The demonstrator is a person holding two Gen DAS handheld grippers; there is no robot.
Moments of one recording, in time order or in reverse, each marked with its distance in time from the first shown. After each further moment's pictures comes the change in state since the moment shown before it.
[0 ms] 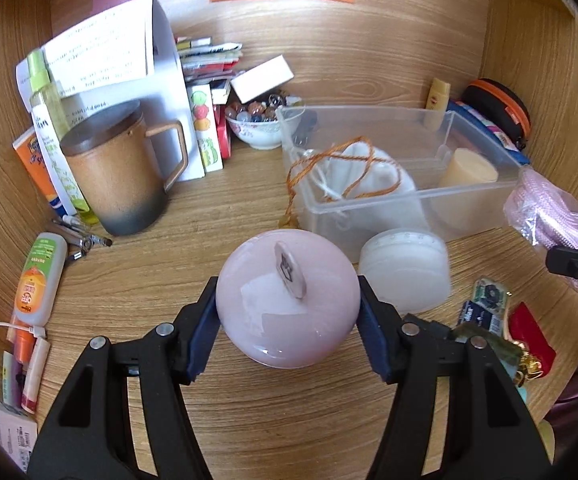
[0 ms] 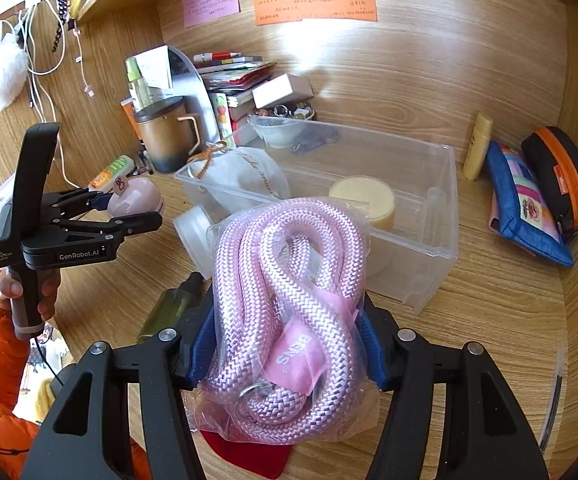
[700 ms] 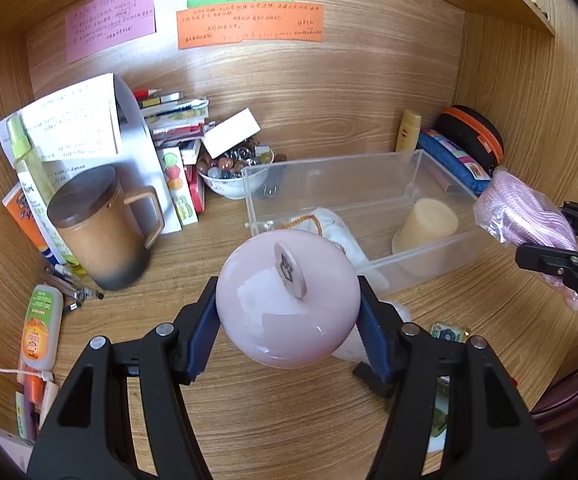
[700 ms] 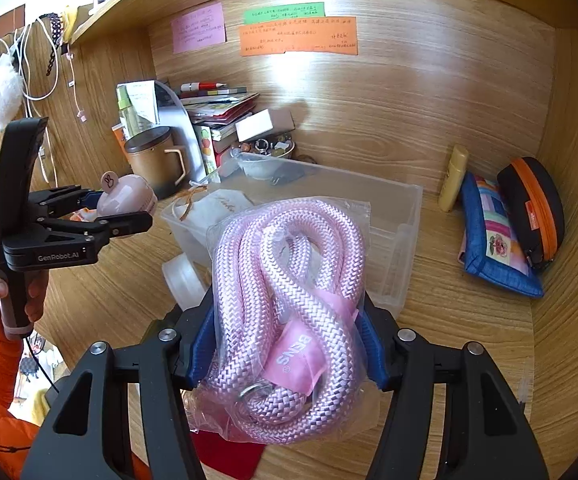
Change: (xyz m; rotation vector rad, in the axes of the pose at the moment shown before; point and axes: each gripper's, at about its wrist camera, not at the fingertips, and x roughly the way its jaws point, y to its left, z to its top) left arm -0.020 -0.020 0.037 0.039 -0.061 -0.054; right arm -0.019 -0.022 0.029 -0.003 -0.050 -0.043
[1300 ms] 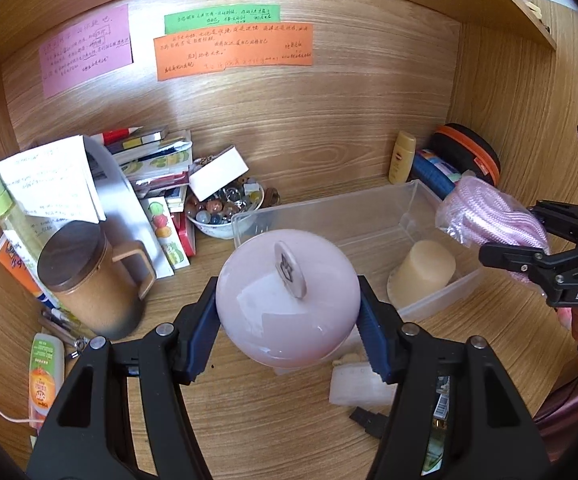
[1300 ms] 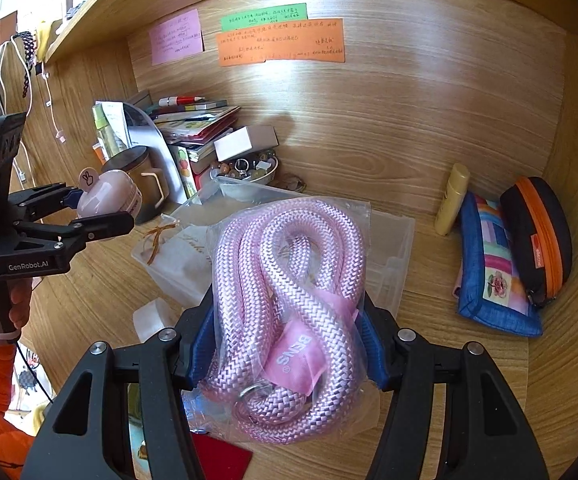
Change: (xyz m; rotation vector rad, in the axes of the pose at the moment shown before) left arm 0.011 0.002 0.042 0.029 -0.011 -0.035; right arm 0.029 -0.021 0.036 0.011 0.004 -0.002
